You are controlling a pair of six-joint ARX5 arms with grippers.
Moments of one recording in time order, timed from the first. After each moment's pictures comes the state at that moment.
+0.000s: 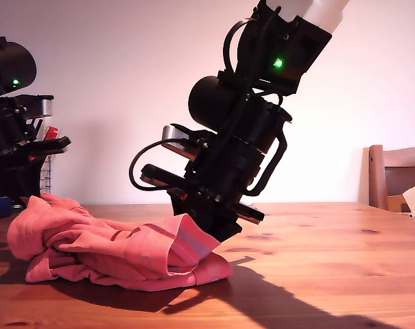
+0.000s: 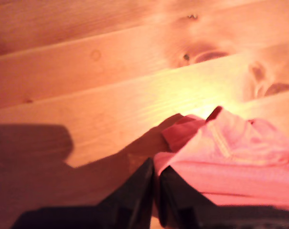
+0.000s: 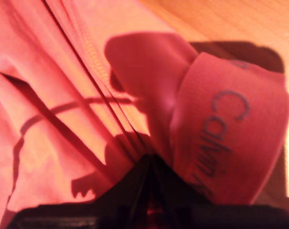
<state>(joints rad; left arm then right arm) -0.09 1.71 1.12 -0.49 0.11 0.07 0.67 2.01 1.28 -0.43 -0.32 0.08</state>
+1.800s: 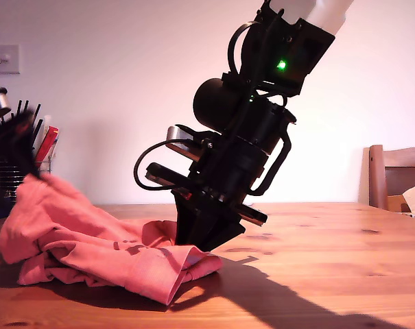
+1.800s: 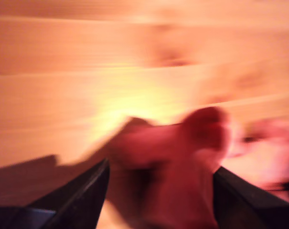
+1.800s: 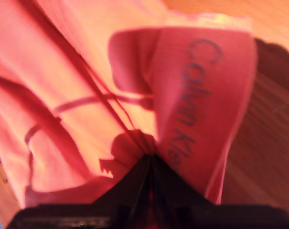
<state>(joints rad) 0.08 1.71 1.12 -0.56 0.60 -0.04 0.66 2.01 1.28 -0.43 -0.36 0.08</state>
